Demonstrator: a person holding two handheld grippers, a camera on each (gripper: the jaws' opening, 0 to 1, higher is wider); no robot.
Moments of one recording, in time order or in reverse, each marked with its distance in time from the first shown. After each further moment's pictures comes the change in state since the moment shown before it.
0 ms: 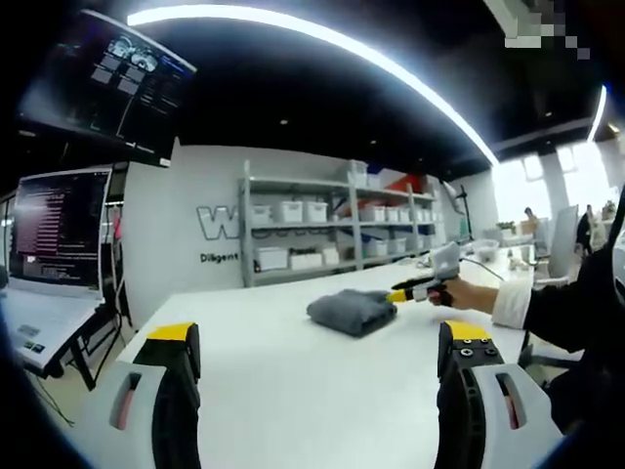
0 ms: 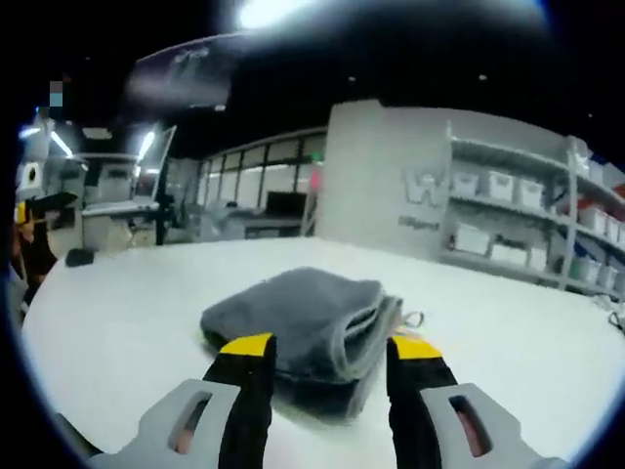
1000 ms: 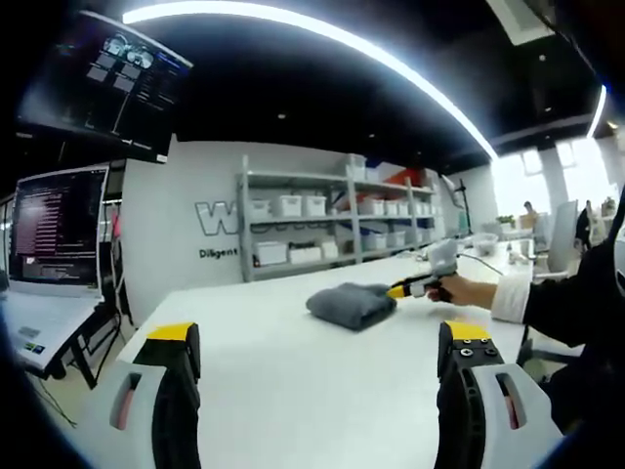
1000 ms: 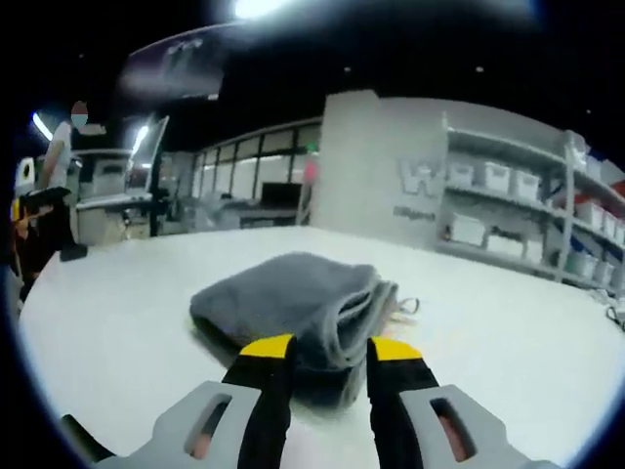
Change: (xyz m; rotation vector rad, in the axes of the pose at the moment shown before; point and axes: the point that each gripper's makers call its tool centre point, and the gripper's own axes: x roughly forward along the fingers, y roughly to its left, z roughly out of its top) left arm 0.001 -0.001 -0.005 0.012 0.029 -0.004; right arm 0.011 -0.014 -0.011 -0.002 0.039 -0.020
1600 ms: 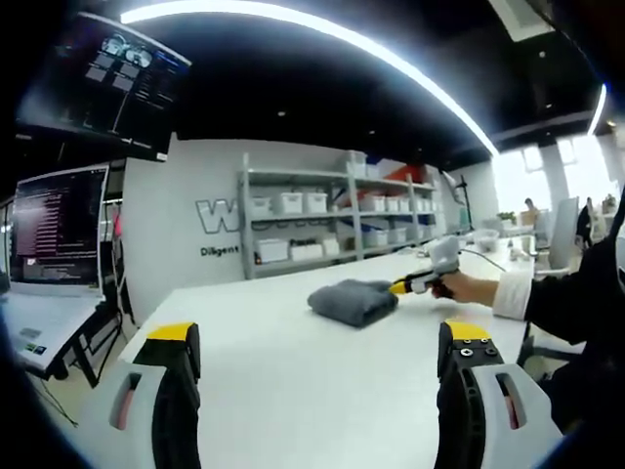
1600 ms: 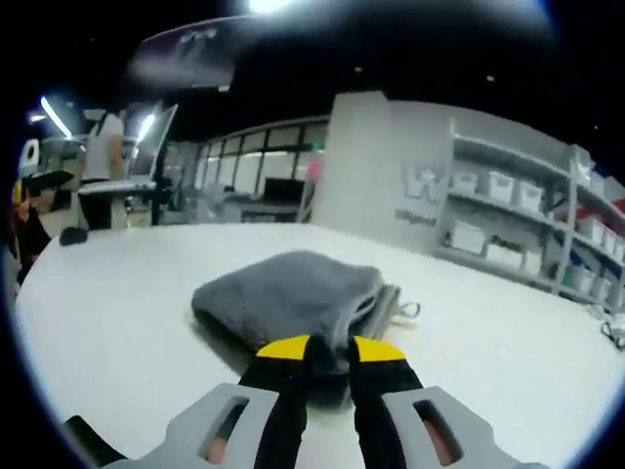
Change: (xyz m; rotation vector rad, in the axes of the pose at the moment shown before) left arm 0.000 0.002 -0.003 0.007 0.014 0.004; right arm 0.000 0.002 0.001 -0.058 0.004 -0.004
